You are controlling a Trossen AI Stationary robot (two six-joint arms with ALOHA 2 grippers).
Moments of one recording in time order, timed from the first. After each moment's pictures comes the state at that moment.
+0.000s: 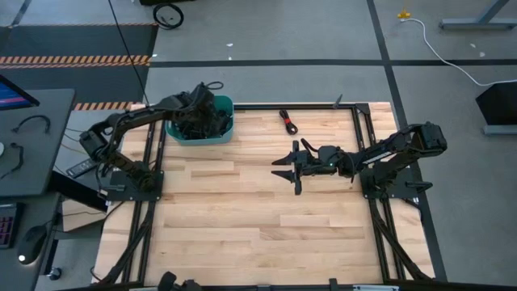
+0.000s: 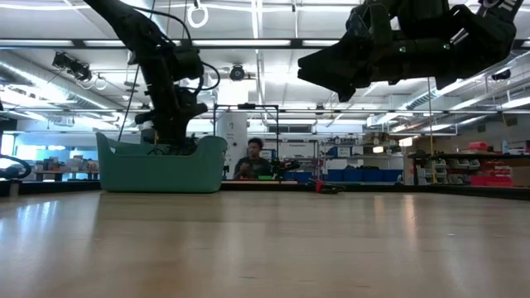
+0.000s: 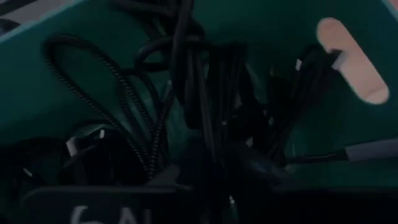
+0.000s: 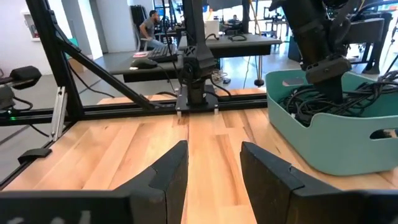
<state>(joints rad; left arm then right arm) 0.75 1.51 1.00 -0.56 -0.18 -0.30 -0.01 1.46 0.46 0.95 0.01 0.05</state>
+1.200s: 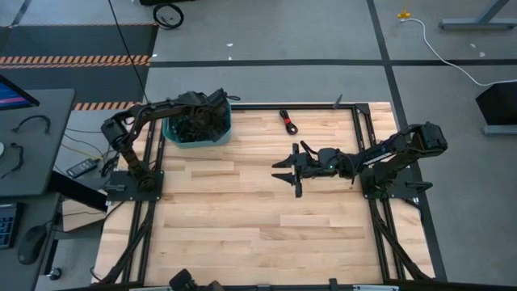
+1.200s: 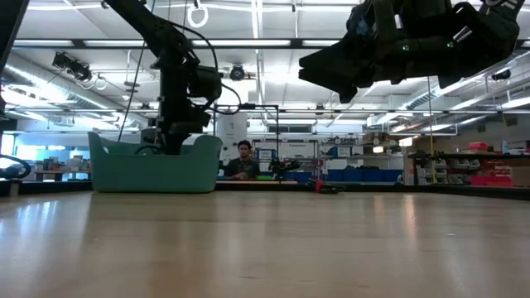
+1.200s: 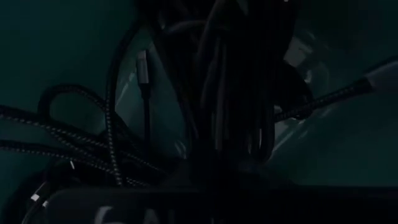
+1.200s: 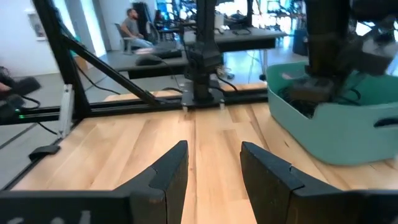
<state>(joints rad) 0.67 1.73 1.19 -0.86 -0.25 -0.02 0.02 1.46 0.46 0.93 0.01 0.08</state>
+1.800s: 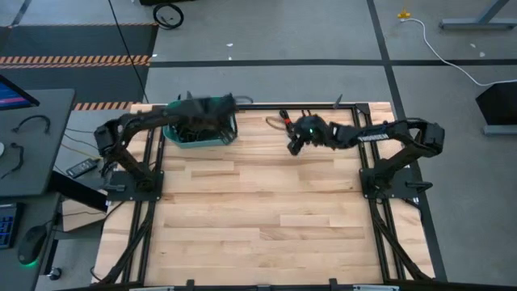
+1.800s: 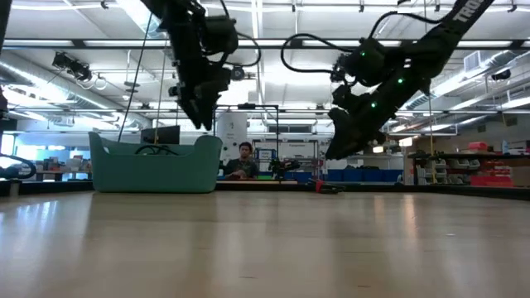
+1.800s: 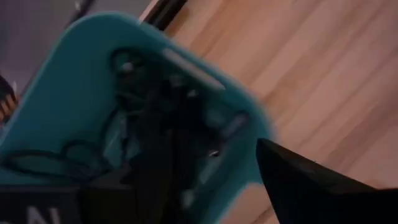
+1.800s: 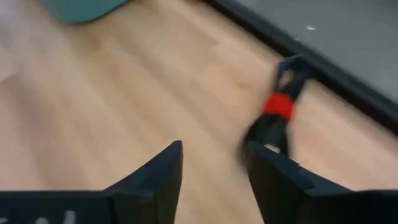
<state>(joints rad) 0.47 1.63 1.33 -0.87 -0.30 -0.13 -0.42 1.46 0.64 0.13 0.21 0.21</state>
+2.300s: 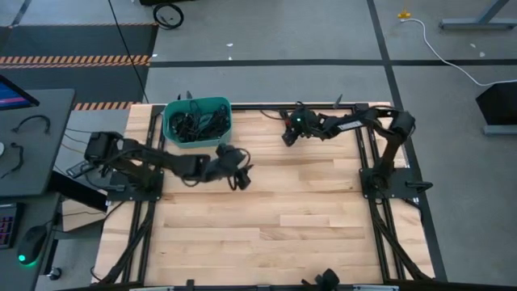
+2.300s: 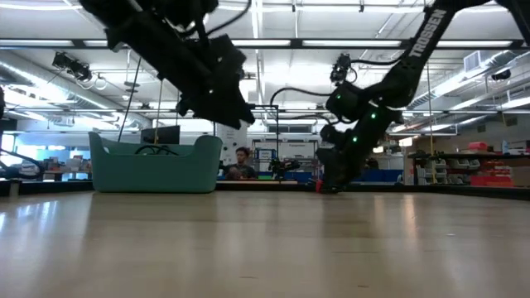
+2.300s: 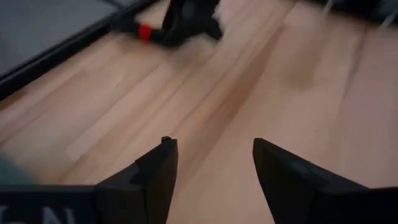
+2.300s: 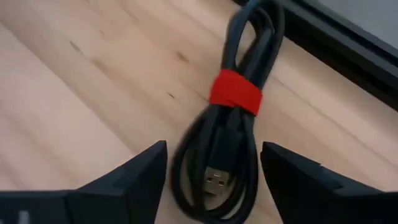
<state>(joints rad) -0.05 1.53 0.80 0.10 -0.52 -0.40 -0.60 1.76 0.78 0.16 0.16 0.20</state>
